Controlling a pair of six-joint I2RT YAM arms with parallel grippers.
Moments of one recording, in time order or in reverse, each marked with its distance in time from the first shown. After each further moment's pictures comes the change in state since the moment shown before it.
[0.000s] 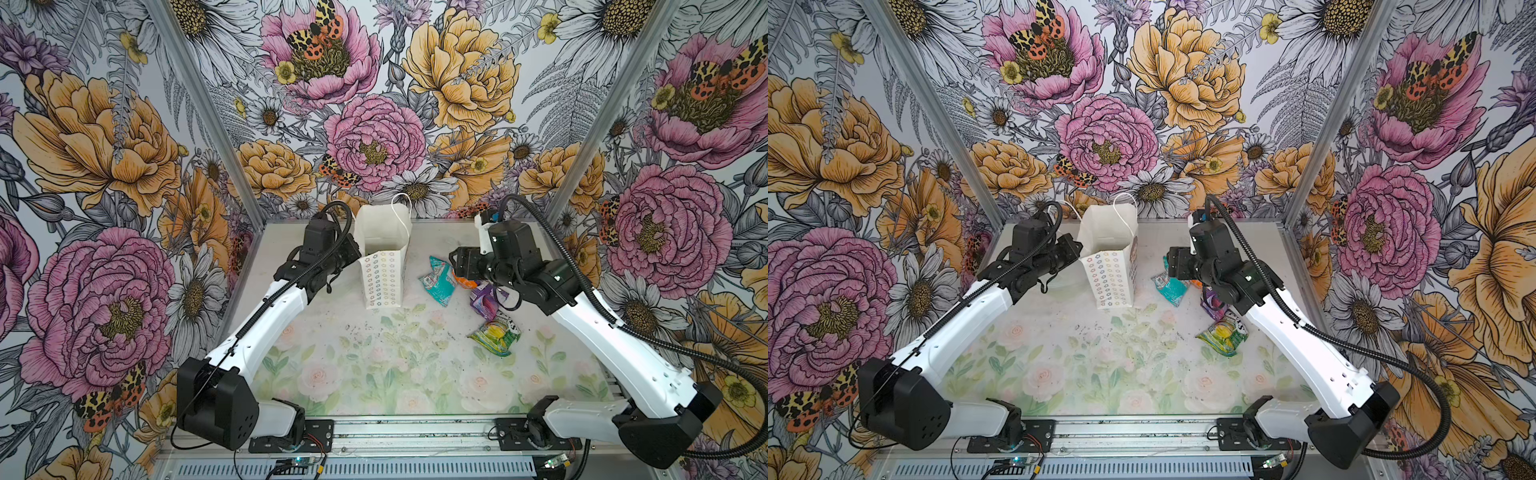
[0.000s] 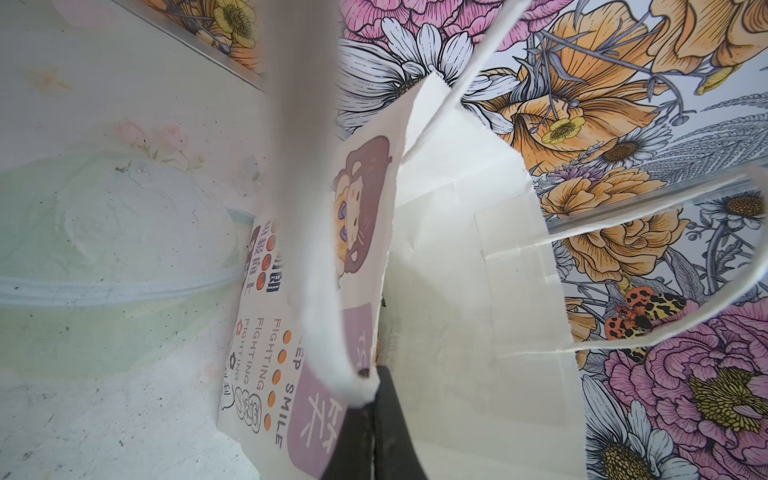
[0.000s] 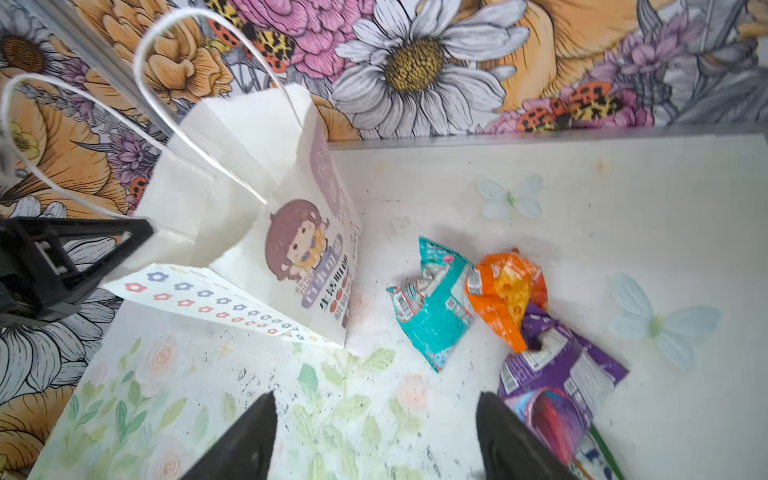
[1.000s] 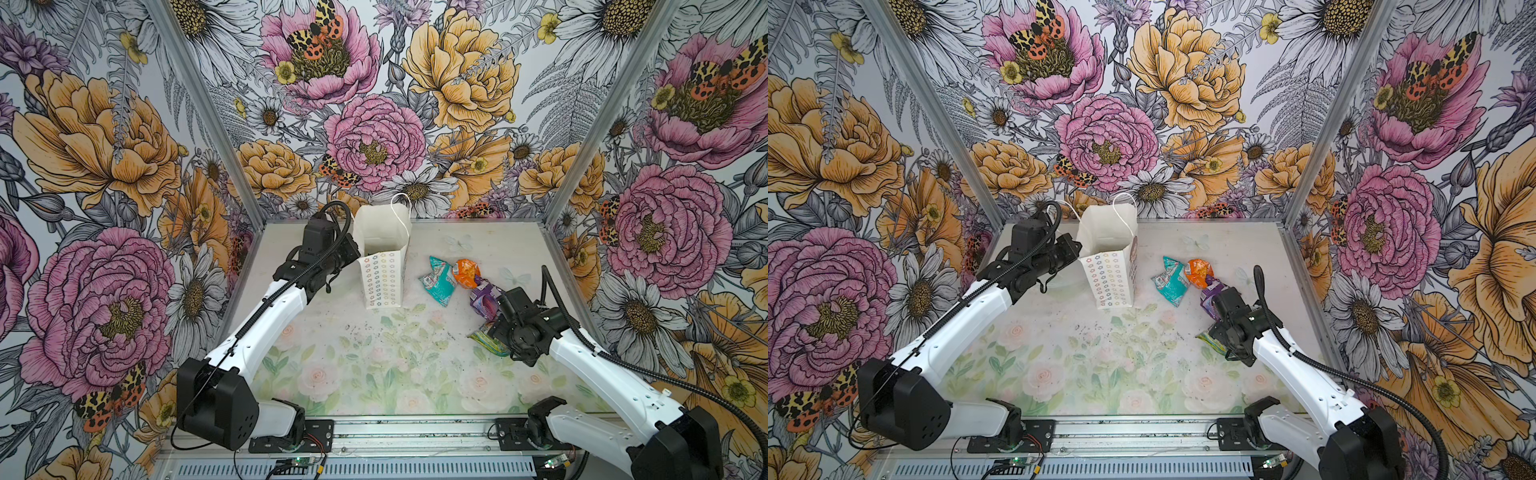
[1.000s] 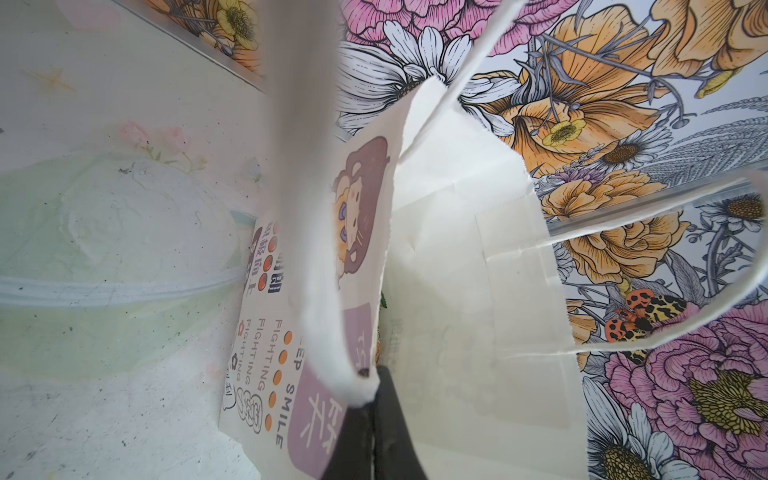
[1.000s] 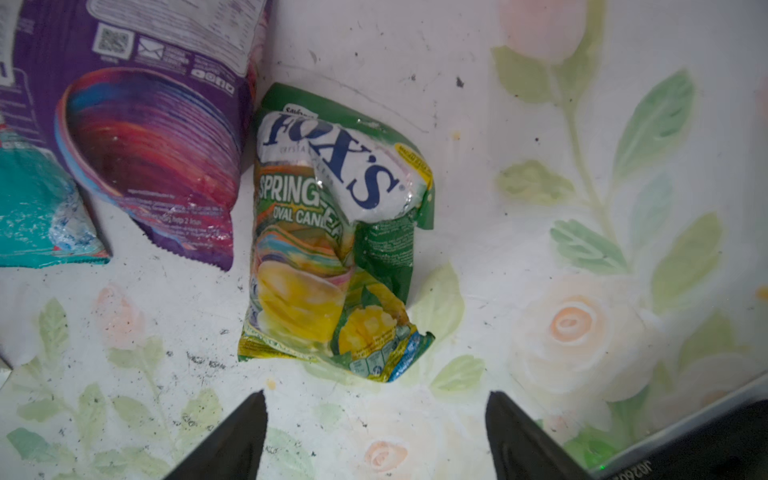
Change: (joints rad) left arm 0.006 -0.002 0.000 0.000 0.000 0.000; right arm -0.204 -0.161 -0.619 -0.175 0.032 0.607
